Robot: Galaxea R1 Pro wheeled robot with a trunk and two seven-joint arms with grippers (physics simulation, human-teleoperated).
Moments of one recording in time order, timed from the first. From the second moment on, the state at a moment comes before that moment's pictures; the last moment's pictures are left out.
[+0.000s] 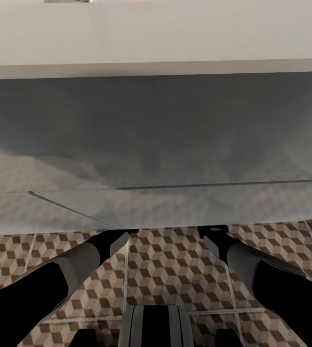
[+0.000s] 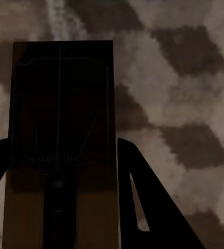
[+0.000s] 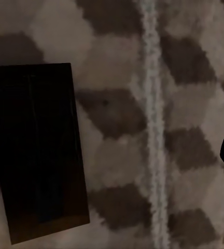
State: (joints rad) left arm -1.09 -0.10 -1.02 -0.22 0.99 0.10 0.21; right arm -1.10 0.03 1.26 -0.04 -1.19 0.02 -0.36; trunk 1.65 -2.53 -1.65
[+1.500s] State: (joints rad) left arm -1.09 -0.10 -1.01 -0.22 0.99 0.09 0.21; right arm -1.10 0.03 1.26 -0.04 -1.19 -0.01 -0.36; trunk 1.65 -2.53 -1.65
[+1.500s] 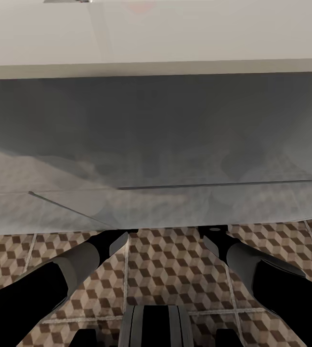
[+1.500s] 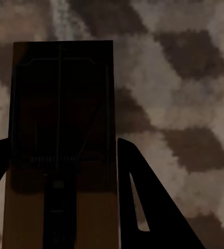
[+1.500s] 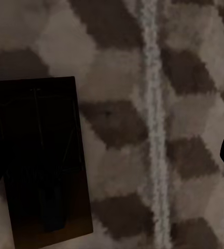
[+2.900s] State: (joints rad) left arm -1.09 -0.10 -1.01 -0.22 0.99 0.09 0.21; right arm -1.10 0.03 1.26 -0.04 -1.19 -0.01 -0.36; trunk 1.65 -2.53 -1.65
